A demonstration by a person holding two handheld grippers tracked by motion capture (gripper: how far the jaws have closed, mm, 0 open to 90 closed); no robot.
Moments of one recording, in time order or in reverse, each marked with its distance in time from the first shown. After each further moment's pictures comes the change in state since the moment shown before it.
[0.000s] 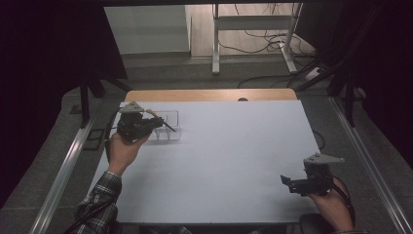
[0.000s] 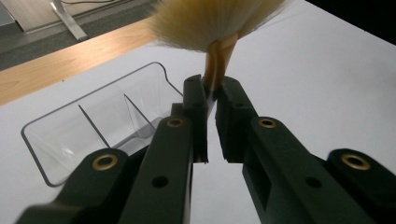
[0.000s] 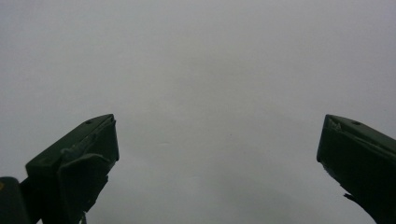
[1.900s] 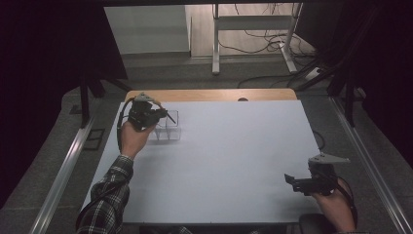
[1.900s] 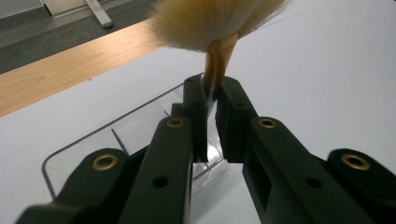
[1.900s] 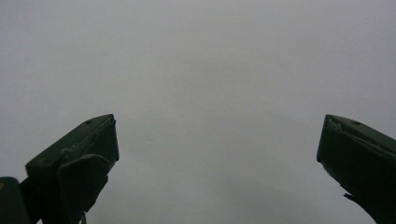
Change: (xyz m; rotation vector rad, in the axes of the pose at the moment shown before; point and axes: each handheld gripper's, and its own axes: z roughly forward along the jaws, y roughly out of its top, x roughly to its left) left arm 0.029 0.014 0.051 0.067 0.095 -0.028; right arm -0.009 -0.004 -0.003 -0.006 -0.021 0.040
